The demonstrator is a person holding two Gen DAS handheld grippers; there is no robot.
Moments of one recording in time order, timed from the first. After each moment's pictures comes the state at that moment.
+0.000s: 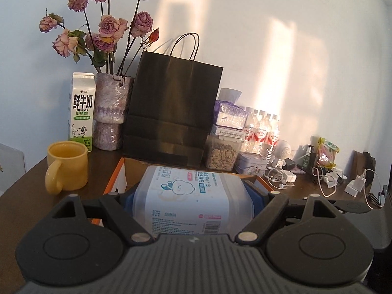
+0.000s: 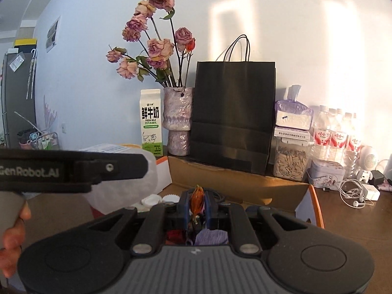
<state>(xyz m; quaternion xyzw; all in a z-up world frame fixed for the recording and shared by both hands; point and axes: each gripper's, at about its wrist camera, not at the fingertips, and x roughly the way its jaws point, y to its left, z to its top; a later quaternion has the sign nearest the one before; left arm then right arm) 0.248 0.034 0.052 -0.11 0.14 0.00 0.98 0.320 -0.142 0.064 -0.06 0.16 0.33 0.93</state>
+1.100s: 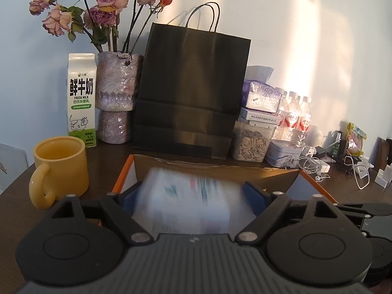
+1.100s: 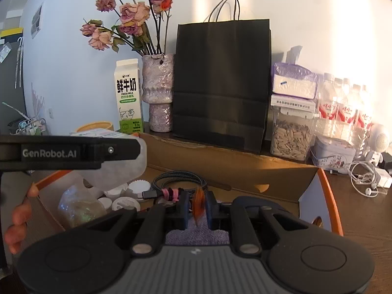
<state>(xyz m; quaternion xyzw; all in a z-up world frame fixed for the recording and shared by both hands) 0.337 0.064 0.018 -0.09 0.18 0.03 0.98 0.401 -0.127 0.027 -0.07 0.22 0.32 0.92</state>
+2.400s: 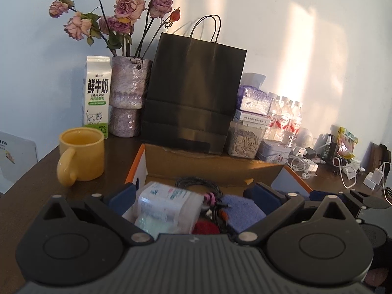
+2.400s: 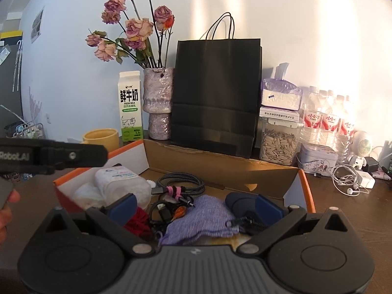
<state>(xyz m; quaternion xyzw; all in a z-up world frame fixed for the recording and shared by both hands) 0.262 0.057 0.034 -0.10 0.18 0.04 0.98 0.349 -0.151 0.042 -0.07 0.19 0.30 0.93</state>
